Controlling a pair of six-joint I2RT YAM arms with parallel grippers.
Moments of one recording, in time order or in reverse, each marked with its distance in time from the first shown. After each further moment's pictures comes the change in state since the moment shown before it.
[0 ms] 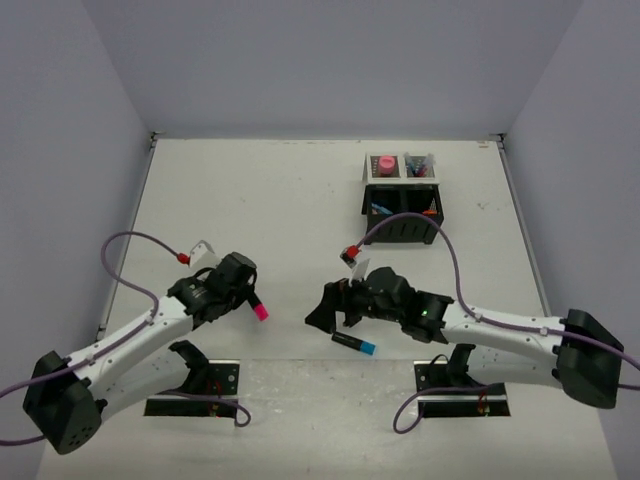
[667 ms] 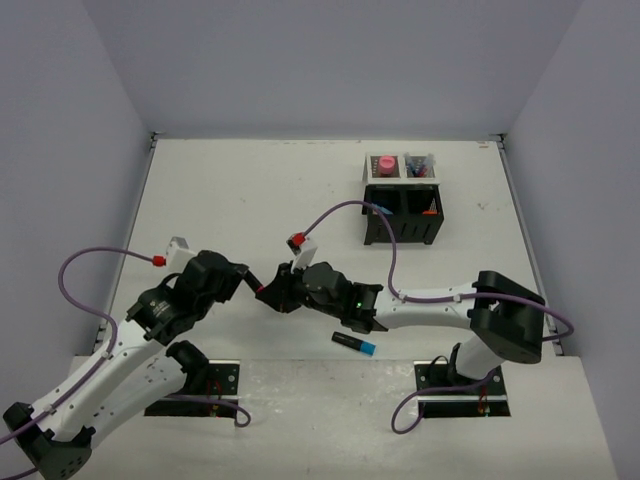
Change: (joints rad) left arm 0.008 -0.272 0.123 -0.101 0.051 -0.134; right arm 0.172 0.502 0.347 0.301 0.260 0.072
